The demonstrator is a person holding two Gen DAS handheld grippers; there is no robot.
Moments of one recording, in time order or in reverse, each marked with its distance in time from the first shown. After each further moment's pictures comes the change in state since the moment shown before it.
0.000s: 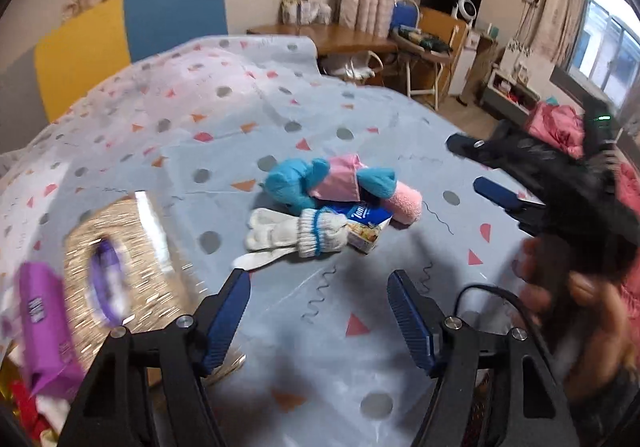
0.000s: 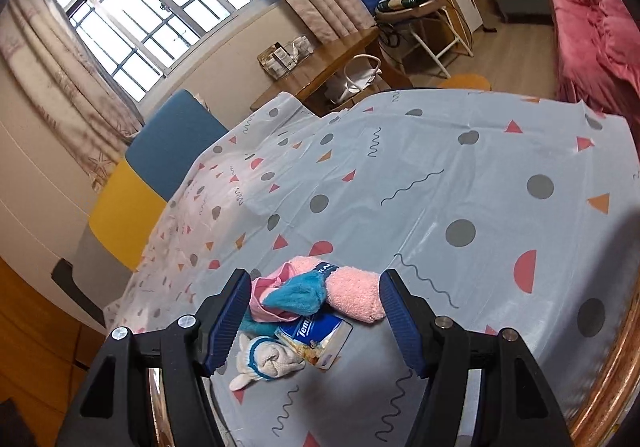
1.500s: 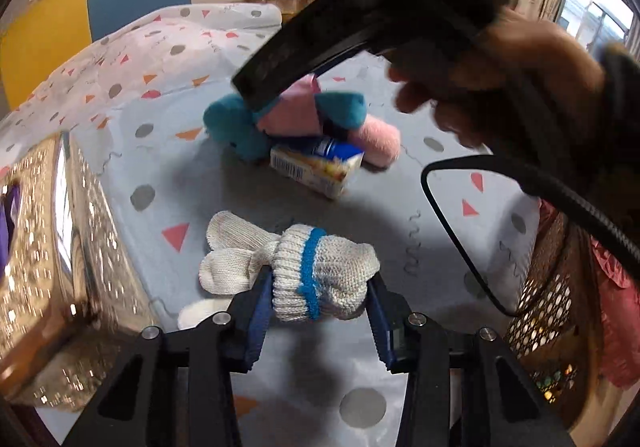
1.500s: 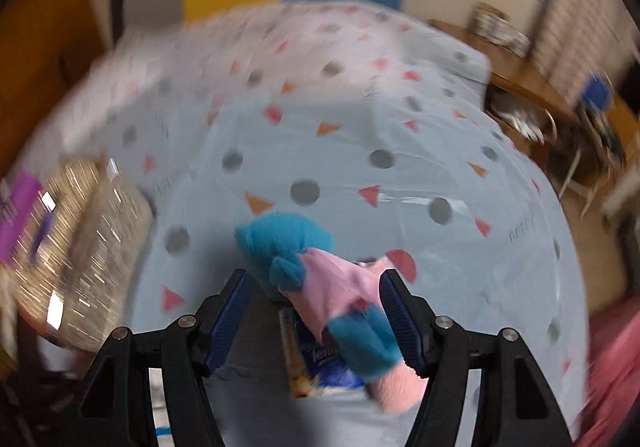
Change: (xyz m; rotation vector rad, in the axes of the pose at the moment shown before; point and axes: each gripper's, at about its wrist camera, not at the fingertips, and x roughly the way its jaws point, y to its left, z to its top) left arm 0.053 -0.016 -0.052 0.040 0.056 -0.100; right arm 0.127 0.130 -0.021 -1.031 0.458 -0.071
